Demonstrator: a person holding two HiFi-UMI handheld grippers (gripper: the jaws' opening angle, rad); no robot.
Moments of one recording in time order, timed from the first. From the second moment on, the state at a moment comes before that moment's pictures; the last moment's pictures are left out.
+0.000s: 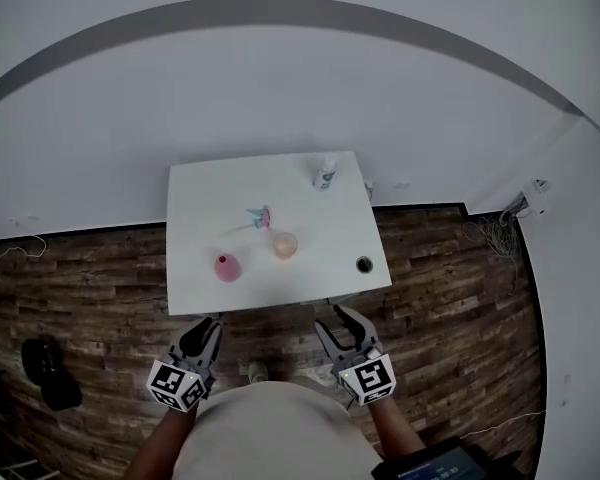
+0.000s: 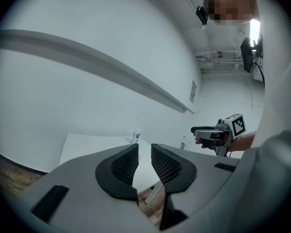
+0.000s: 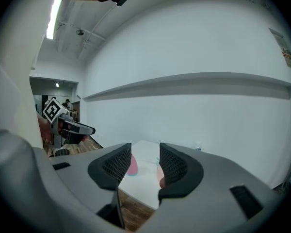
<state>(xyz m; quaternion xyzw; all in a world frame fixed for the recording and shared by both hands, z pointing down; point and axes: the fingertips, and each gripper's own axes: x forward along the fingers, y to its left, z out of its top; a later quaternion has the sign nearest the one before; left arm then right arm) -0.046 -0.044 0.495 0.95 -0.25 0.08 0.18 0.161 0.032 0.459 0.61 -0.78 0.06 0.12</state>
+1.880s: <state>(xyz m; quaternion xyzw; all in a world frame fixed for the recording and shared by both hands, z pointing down) 0.027 -0.119 0.539 0.80 -0.54 0.12 0.24 0.226 -0.197 0.684 0.22 -0.91 0.06 0.33</state>
